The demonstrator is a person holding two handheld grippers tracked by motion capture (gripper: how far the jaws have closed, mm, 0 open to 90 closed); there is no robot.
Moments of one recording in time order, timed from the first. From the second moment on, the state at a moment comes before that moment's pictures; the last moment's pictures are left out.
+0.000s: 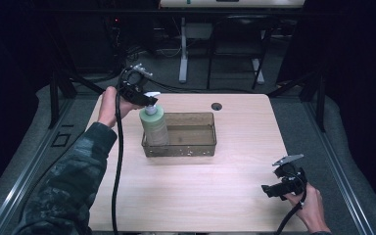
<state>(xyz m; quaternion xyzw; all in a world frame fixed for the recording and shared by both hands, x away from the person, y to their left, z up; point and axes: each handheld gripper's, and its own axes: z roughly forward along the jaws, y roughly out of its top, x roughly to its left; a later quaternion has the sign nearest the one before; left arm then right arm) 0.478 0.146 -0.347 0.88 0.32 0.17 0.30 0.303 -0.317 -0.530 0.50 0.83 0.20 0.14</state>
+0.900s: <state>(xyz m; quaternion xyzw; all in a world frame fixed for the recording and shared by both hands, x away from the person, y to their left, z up) 0.474 0.146 -0.345 0.89 0.31 0.16 0.29 0.302 -0.317 -0.528 0.49 0.83 0.20 0.15</state>
